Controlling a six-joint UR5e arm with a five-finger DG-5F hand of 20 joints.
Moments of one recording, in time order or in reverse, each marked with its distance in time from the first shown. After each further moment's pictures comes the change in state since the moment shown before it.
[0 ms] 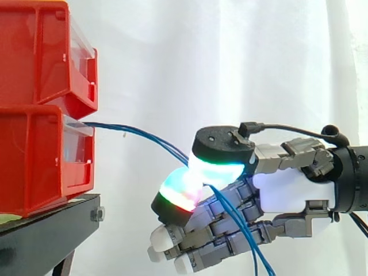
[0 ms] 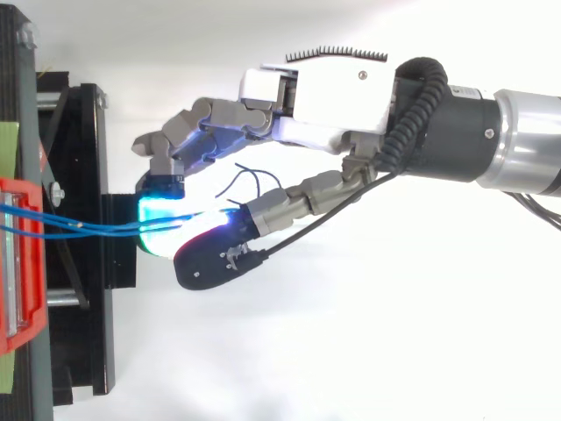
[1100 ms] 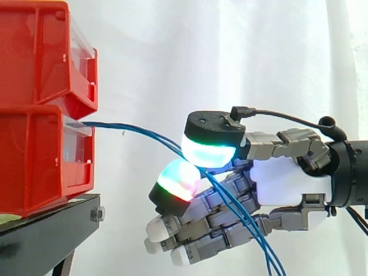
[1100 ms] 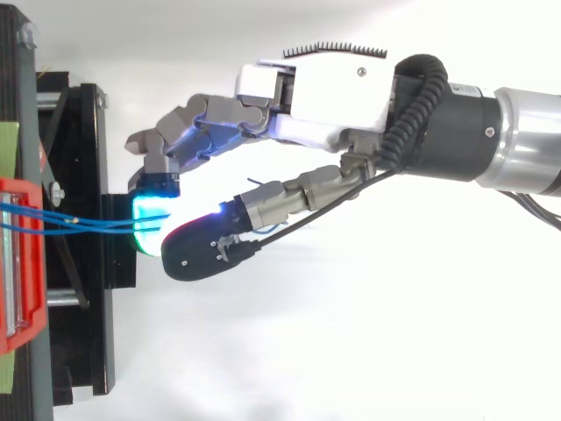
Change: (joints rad) arm 0.000 0.000 0.012 0.000 0.002 -0.002
